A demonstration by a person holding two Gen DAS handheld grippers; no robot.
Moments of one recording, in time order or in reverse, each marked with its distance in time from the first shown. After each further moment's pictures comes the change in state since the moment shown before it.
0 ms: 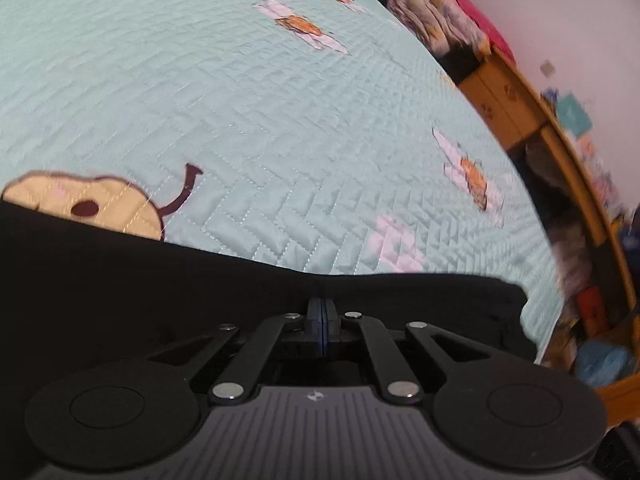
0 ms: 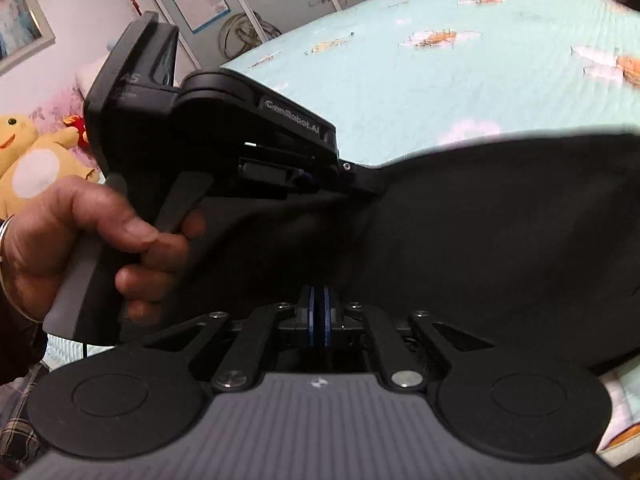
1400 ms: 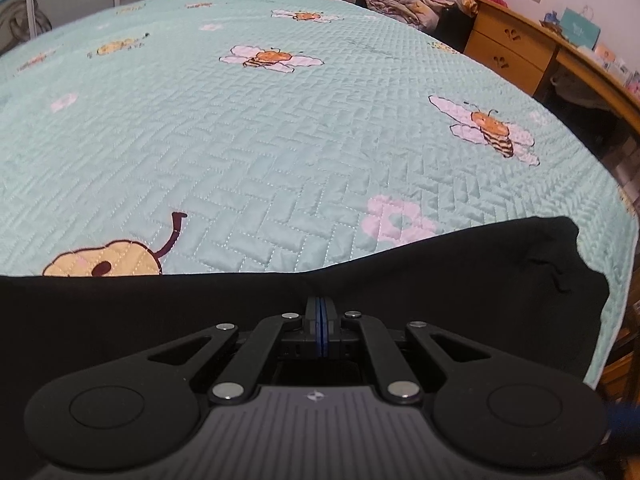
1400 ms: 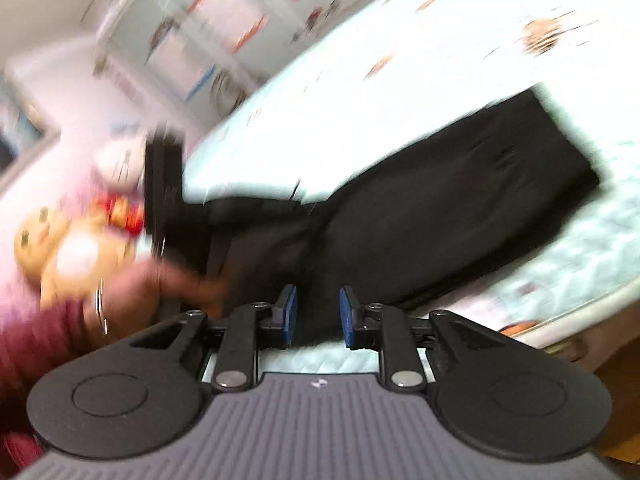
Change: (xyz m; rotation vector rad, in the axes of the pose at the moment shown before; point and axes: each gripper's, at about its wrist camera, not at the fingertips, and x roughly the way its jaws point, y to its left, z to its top) left arm 0.007 -0.062 -0.028 0.345 -0.088 0.291; right arm -0.119 -0.059 -0.023 0.271 -0.139 0.086
